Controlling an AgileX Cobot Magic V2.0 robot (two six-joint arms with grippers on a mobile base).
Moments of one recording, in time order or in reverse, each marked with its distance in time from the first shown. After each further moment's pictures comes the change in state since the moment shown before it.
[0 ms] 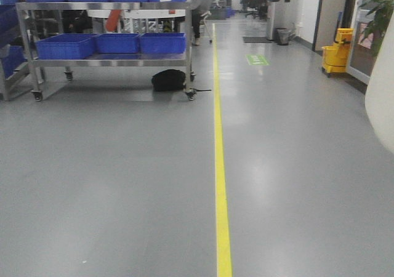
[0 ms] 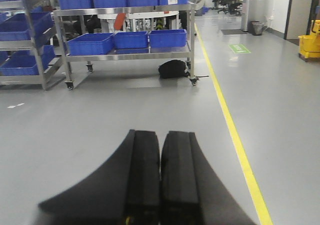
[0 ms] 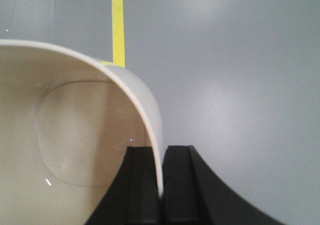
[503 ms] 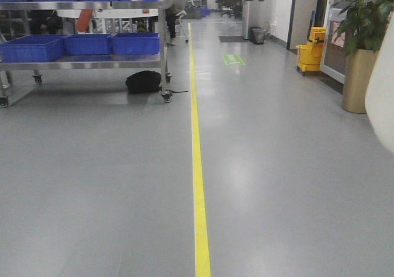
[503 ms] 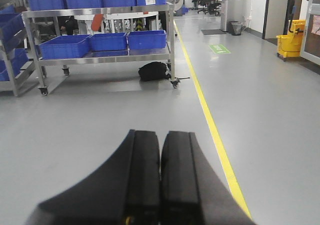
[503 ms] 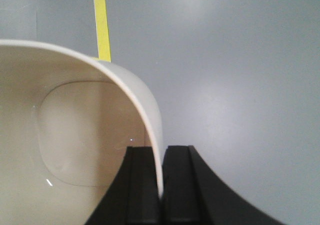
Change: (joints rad) left arm 0.000 0.000 0.000 0.000 0.000 0.000; right arm 0.000 0.000 0.000 0.000 0.000 -0.002
